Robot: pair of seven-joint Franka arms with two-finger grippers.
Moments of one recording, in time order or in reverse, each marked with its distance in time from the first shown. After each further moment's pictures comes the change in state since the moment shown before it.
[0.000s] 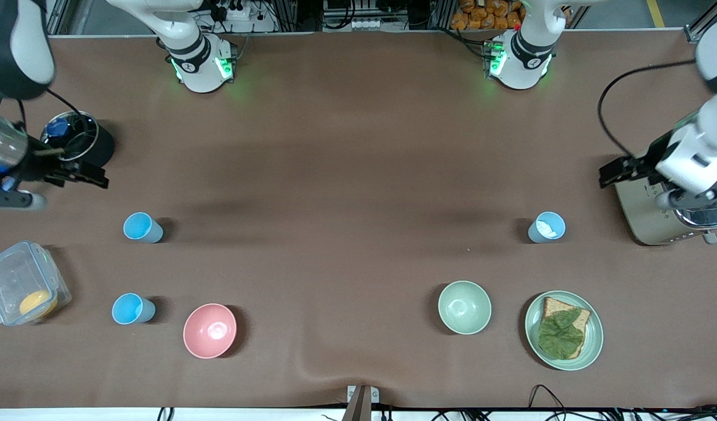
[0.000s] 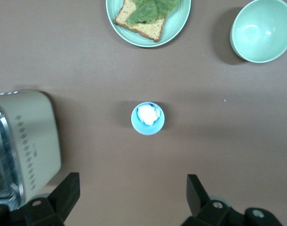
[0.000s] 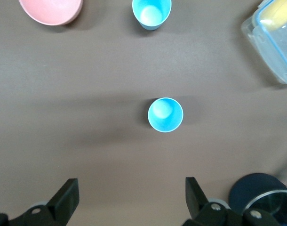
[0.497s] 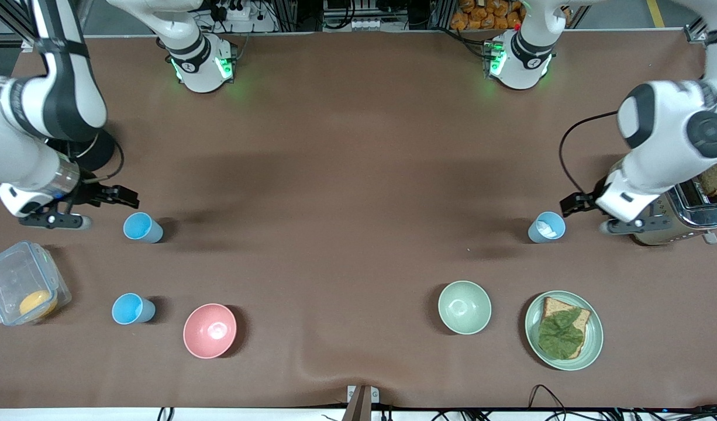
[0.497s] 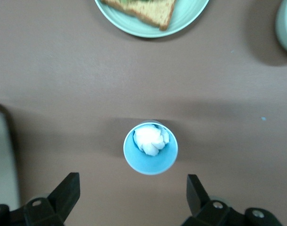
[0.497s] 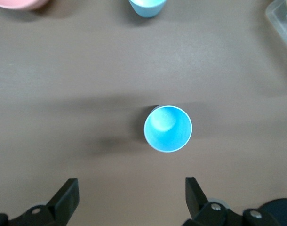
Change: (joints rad) left arm 0.021 0.071 0.000 -0.362 0.000 0.493 0.000; right arm -0.005 0.059 -0.007 -0.216 -0.019 0.289 -0.001
